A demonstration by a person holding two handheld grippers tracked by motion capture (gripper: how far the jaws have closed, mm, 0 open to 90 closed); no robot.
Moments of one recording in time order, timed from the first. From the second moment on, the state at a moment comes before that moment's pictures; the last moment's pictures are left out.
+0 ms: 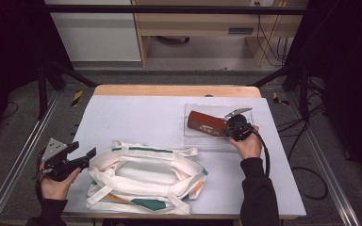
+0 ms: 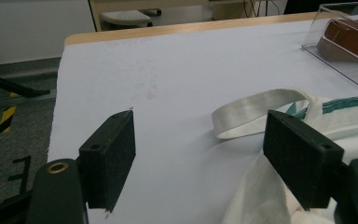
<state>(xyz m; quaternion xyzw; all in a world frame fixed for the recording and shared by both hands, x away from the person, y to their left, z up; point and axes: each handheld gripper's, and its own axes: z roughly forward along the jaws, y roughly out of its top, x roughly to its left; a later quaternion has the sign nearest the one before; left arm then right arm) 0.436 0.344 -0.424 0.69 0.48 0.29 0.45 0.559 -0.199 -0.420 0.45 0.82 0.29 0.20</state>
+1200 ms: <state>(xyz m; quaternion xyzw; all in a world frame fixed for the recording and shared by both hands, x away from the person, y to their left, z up) 0.436 0.345 -0.424 0.69 0.48 0.29 0.45 0.570 -0.218 -0.427 0.51 0.77 0.28 0.26</state>
